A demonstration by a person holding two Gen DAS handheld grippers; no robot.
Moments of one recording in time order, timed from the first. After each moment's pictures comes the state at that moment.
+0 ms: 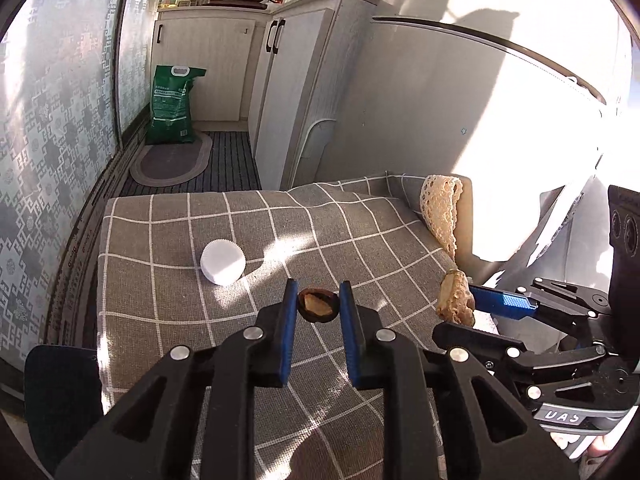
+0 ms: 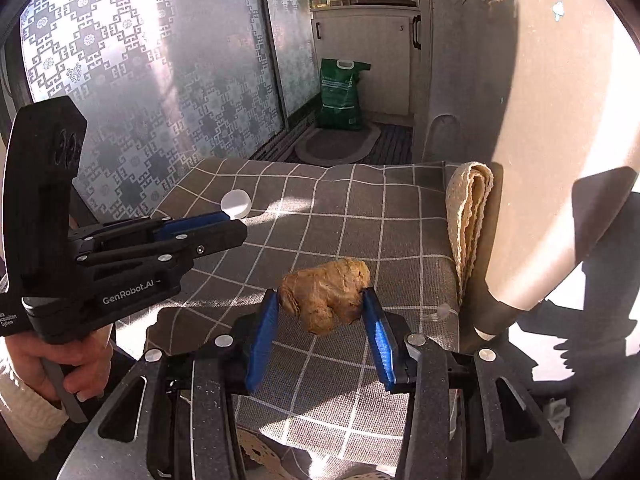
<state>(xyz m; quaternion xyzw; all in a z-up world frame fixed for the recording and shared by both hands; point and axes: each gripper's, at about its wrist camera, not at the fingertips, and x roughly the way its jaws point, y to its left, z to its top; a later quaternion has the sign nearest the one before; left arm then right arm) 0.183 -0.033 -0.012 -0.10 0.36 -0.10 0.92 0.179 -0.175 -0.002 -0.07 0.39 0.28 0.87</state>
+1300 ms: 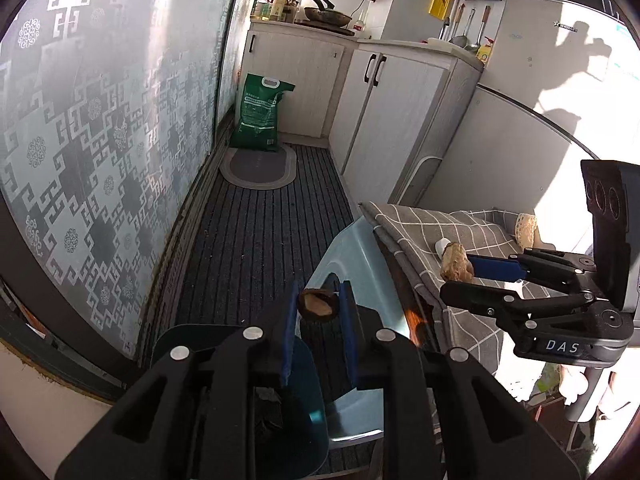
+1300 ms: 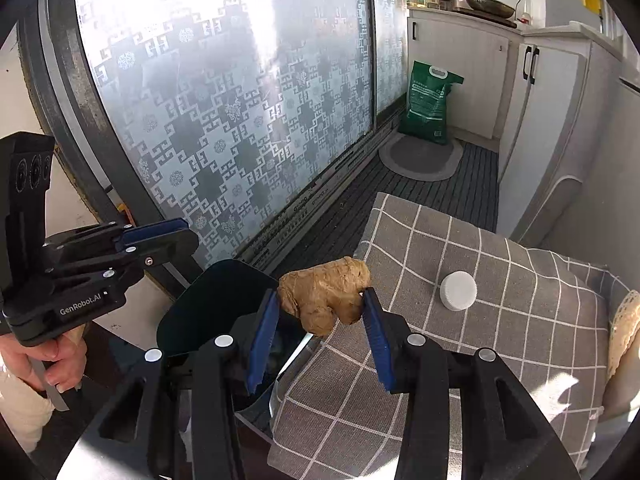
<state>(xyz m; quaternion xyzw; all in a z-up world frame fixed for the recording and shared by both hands) 0.088 0.176 0.008 -0.12 0.34 -0.01 0.93 0.158 0.014 0.020 -0.12 0.39 0.37 0.83</state>
